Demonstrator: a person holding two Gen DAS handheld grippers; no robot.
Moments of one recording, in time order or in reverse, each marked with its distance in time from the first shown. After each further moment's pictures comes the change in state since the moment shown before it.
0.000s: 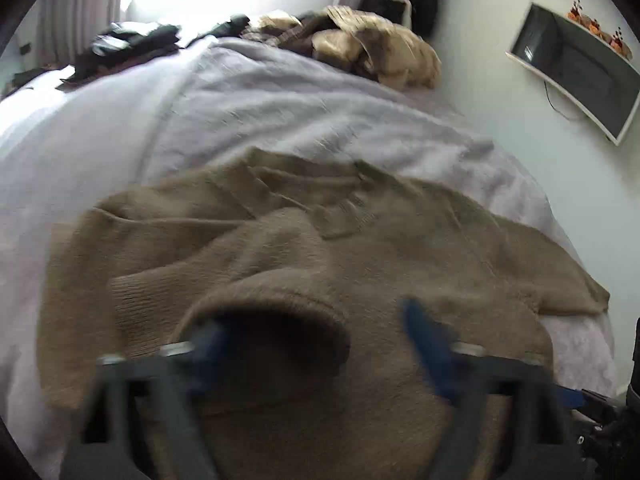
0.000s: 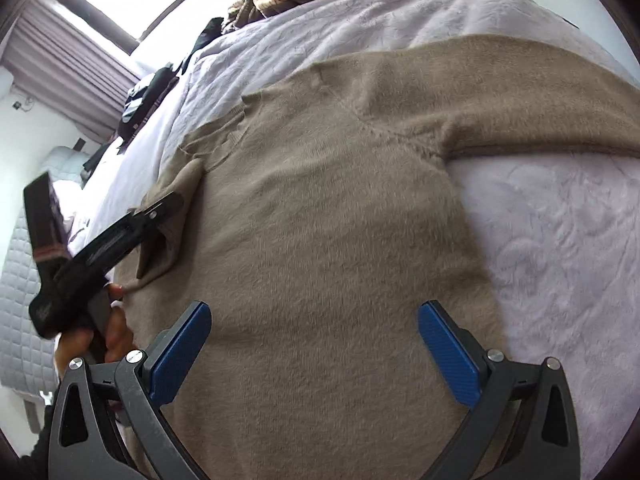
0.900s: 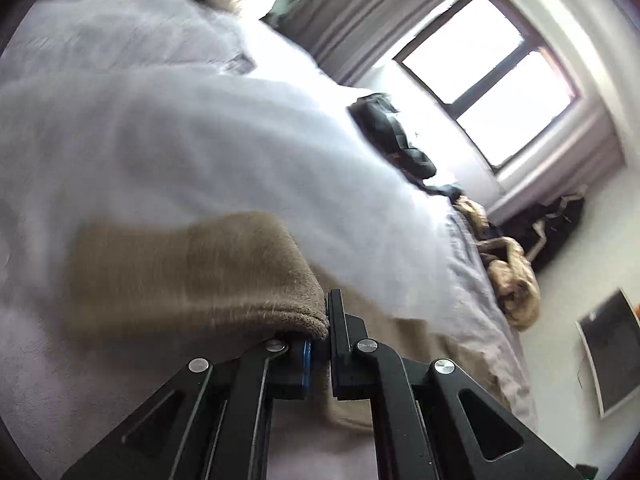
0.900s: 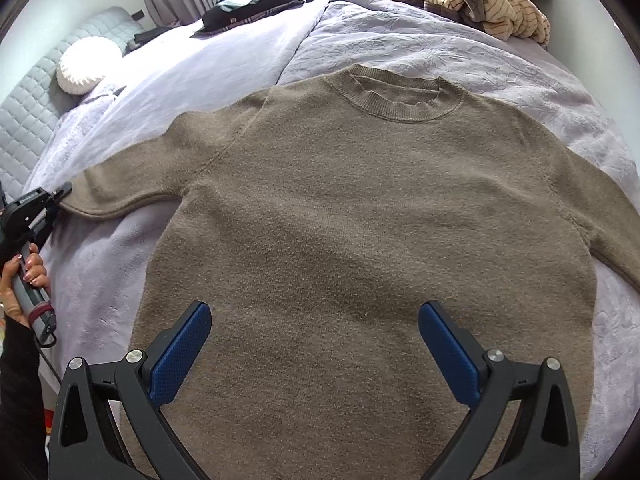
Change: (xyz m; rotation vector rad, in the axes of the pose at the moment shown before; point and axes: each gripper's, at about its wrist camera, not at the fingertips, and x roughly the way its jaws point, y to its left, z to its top) left arm -0.177 0.348 -0.080 -0.722 -0.388 0.102; right arm 0.028 0.169 -0.055 -0.417 0.092 -0.110
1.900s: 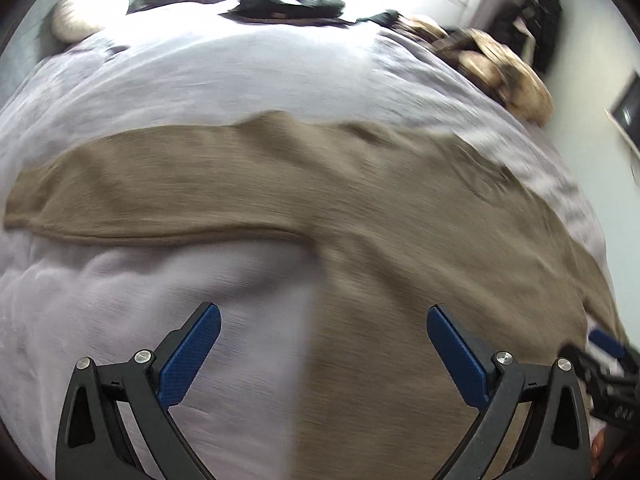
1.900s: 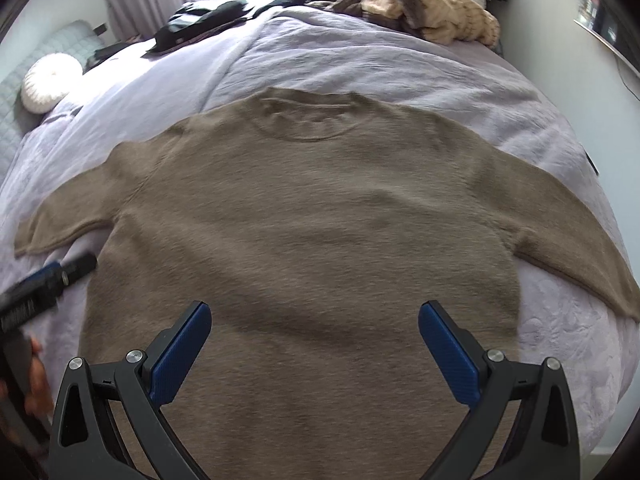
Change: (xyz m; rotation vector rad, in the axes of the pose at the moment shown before) left arm 0.017 -0.164 -0.146 0.441 0.378 0.239; right arm -0.018 -0.046 0.007 0.008 -0.027 -0.155
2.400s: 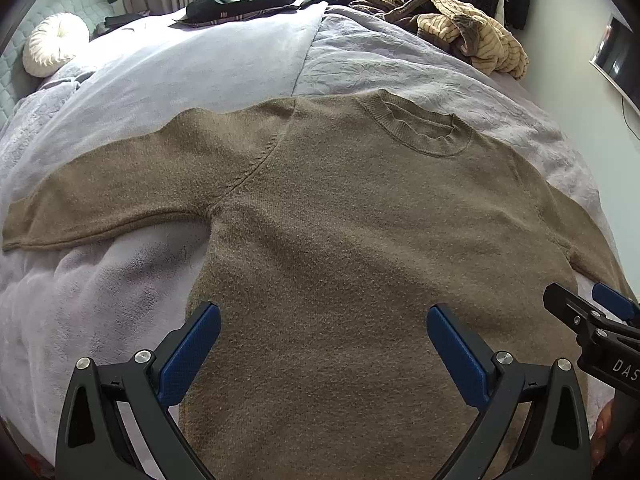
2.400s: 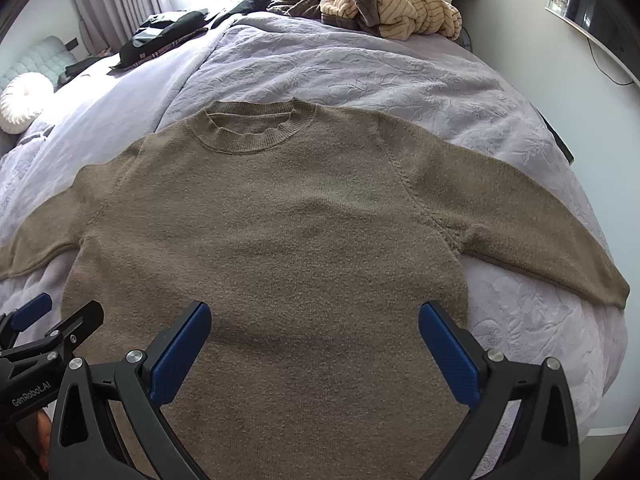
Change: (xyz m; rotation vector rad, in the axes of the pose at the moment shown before) left arm -0.002 -0.110 -0.027 0.161 0.082 0.027; right arm -0.007 -0.055 0.008 0.097 -0.010 -0.084
